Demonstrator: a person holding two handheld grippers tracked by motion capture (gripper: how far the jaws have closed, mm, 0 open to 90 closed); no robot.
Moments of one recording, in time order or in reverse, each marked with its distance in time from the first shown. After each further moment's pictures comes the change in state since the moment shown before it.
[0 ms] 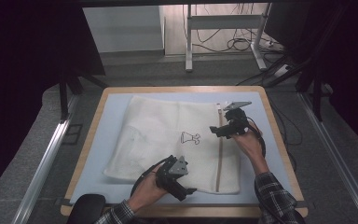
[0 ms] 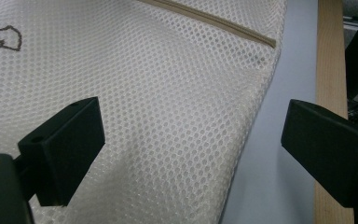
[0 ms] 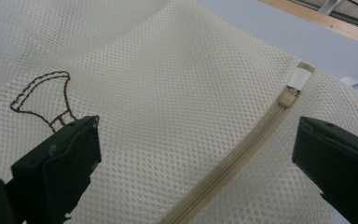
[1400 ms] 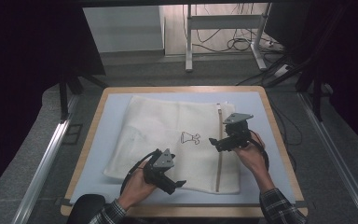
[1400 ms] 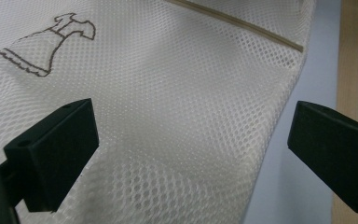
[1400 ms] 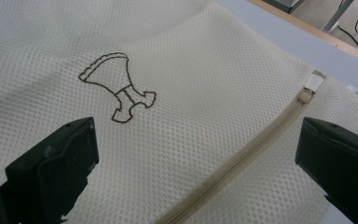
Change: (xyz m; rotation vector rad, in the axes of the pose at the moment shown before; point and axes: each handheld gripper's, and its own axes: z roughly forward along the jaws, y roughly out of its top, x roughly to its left) left arm 0.019 -0.016 -0.031 -0.052 0.072 -0.059; right arm 0.044 -0.016 -0.037 -0.043 -0.016 -0.109
